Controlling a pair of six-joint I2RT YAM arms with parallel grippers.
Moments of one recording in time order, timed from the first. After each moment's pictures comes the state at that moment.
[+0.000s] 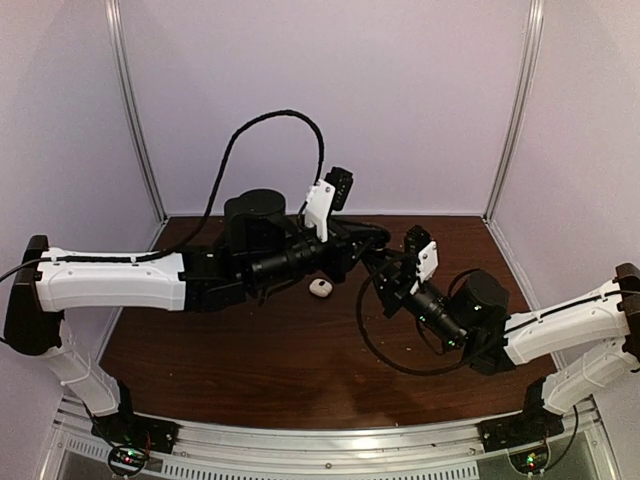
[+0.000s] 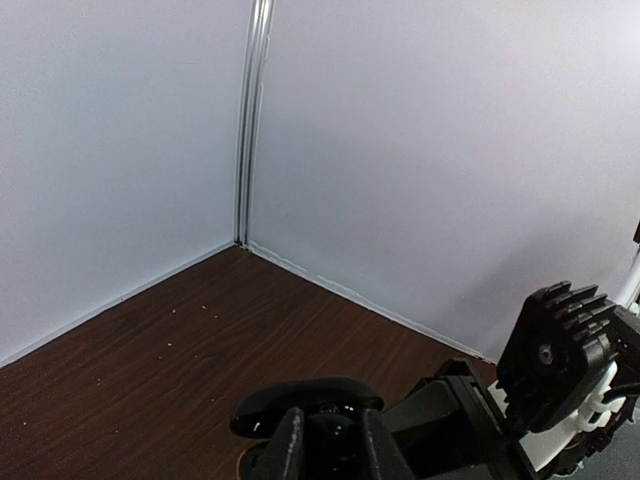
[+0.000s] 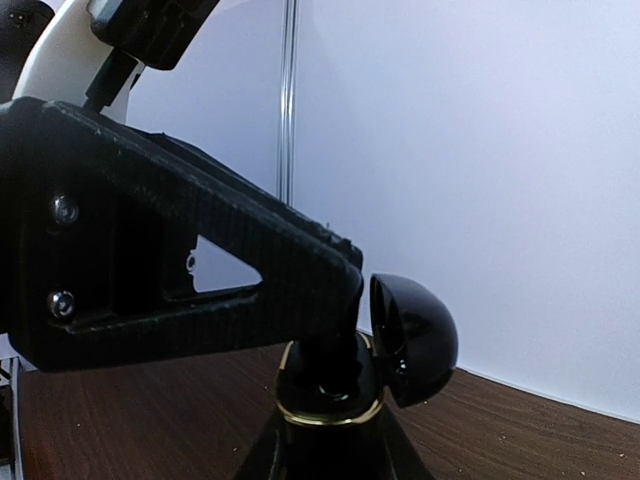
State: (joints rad) left arm -1.15 1.58 1.24 0.29 -0.10 -0.16; right arm 1.07 1.33 0.52 1.08 0.28 -0.08
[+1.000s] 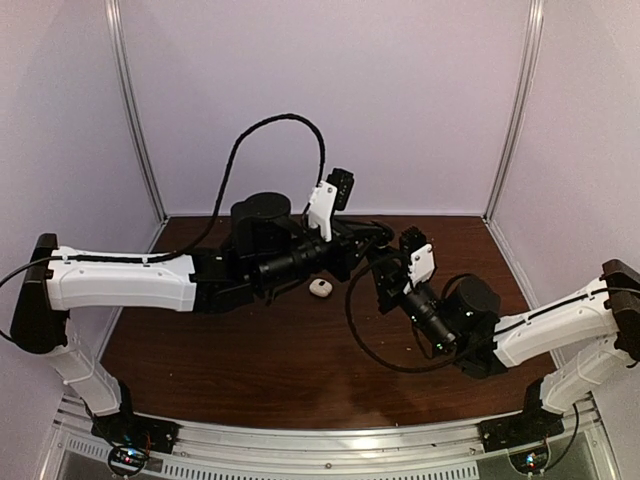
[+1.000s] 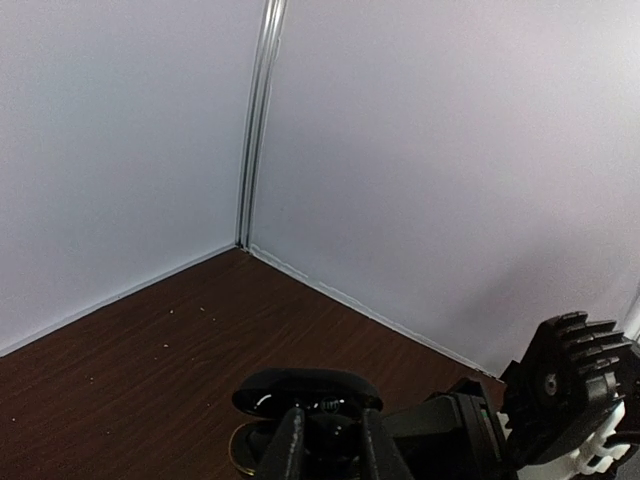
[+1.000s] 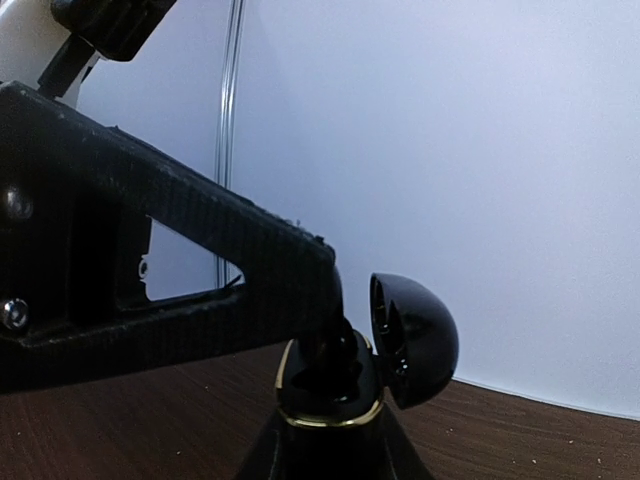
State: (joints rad) left arm -1.15 1.61 1.24 0.35 -0.09 -0.21; right arm 1.09 1.40 0.53 1.15 0.49 -0.16
